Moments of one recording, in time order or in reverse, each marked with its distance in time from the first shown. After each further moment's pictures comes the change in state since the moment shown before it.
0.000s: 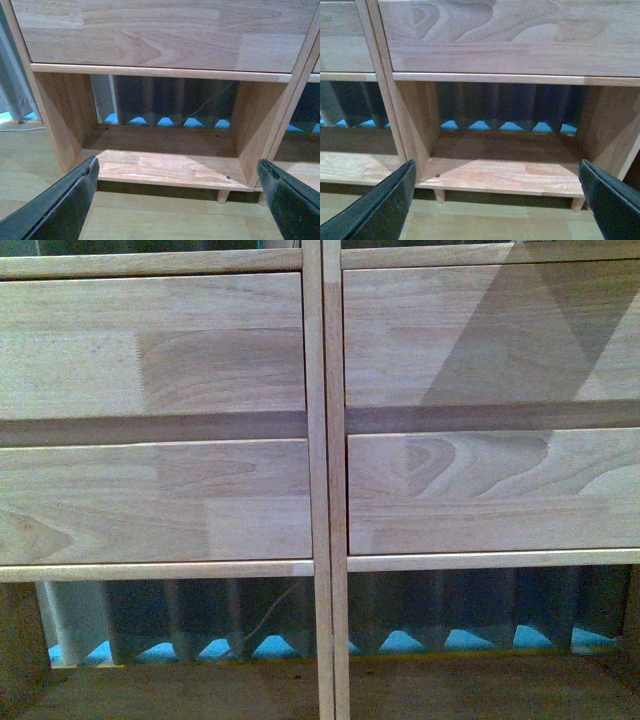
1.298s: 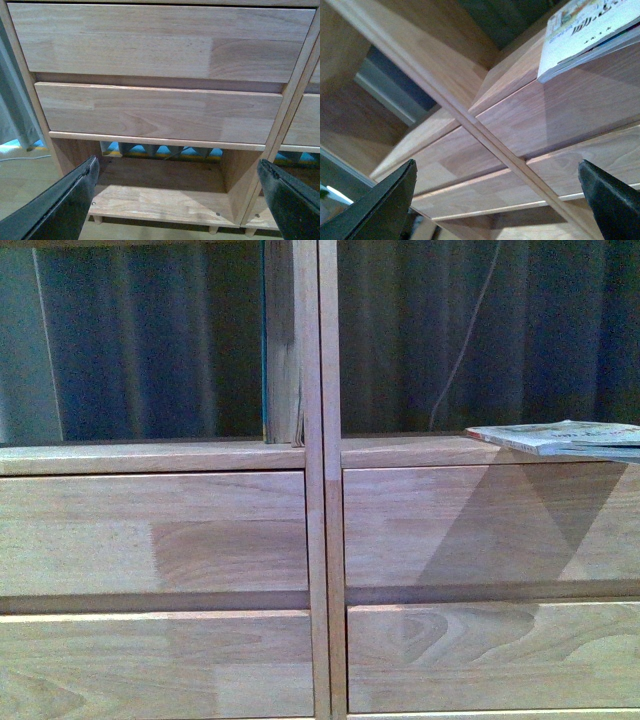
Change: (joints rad) left arm 0.000 -0.001 0.000 0.000 0.000 0.000; right arm -0.056 1.112 0.603 0.584 -0.293 0.914
